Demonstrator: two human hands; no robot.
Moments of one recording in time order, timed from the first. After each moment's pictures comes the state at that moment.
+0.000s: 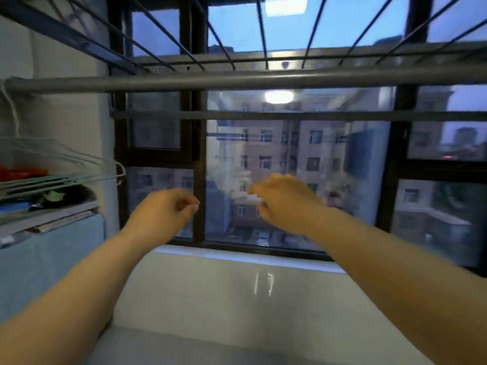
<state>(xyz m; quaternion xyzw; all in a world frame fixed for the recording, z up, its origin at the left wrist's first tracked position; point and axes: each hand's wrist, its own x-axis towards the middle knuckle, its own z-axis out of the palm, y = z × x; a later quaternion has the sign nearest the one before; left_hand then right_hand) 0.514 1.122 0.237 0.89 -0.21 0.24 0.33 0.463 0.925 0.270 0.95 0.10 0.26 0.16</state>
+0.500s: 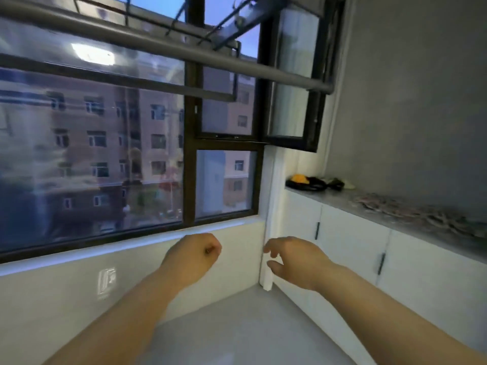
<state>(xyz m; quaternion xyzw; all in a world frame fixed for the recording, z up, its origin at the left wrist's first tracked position) 0.313 0.717 0.134 0.78 -0.55 -0.01 0.30 0.134 0.623 0.159 0.95 -0.30 0.07 -0.01</state>
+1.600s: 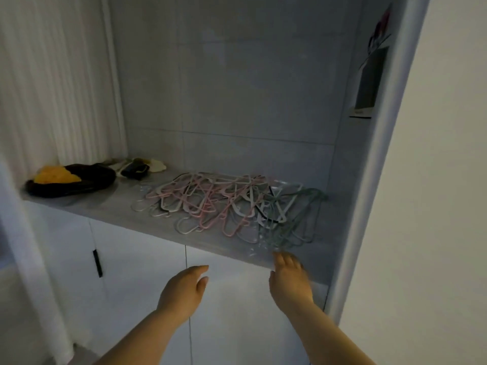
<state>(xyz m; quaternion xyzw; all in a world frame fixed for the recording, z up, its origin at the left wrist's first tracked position) -0.063 0.036 0.012 0.63 -0.73 -0.16 0.20 -0.261 0.059 0.035 0.67 -0.73 0.13 -0.04</state>
